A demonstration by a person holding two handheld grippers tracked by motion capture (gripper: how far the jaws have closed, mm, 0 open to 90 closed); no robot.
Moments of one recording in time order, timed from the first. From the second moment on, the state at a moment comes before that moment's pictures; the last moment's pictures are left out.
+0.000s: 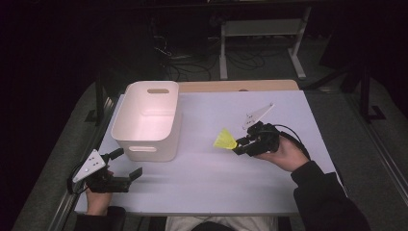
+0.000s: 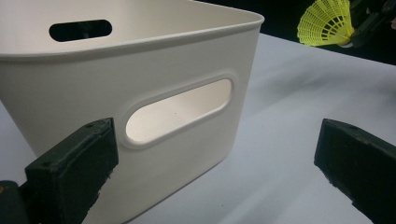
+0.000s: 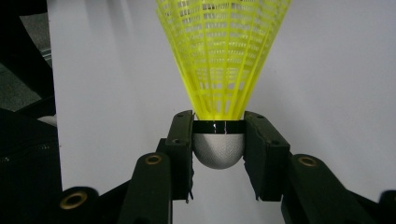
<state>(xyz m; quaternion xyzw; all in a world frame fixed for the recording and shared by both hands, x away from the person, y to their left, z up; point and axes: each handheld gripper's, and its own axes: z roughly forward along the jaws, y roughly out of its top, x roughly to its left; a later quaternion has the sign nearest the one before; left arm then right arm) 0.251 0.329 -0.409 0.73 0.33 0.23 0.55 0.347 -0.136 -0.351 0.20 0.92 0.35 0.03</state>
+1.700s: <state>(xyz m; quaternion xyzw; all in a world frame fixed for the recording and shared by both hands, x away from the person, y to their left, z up) 0.251 0.329 -0.409 0.73 0.33 0.23 0.55 0.377 -0.092 -0.298 0.15 0.92 0.36 0.04</state>
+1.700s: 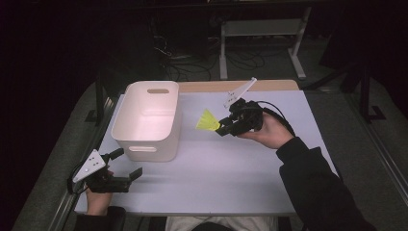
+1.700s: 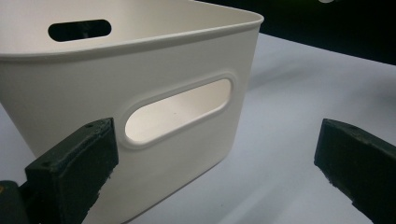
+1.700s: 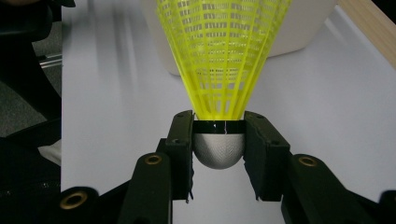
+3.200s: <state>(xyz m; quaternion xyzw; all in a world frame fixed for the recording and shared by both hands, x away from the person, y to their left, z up) 0.251 0.330 -0.409 0.73 0.33 0.23 0.55 0.401 -0.039 -0.260 0.12 0.92 0.38 0.04</state>
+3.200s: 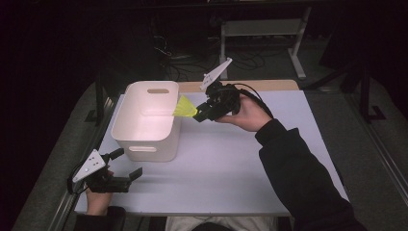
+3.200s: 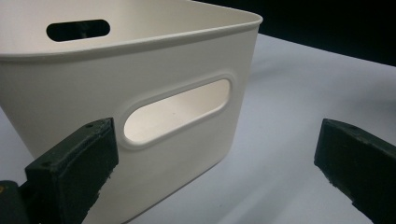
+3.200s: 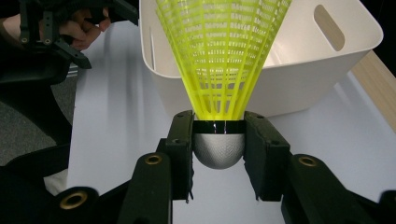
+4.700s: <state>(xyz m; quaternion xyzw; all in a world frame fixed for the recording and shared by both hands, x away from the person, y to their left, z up) 0.251 0.330 -0.409 0.73 0.33 0.23 0.55 0.418 0.019 -0.249 0.09 0.92 0.37 0.02</state>
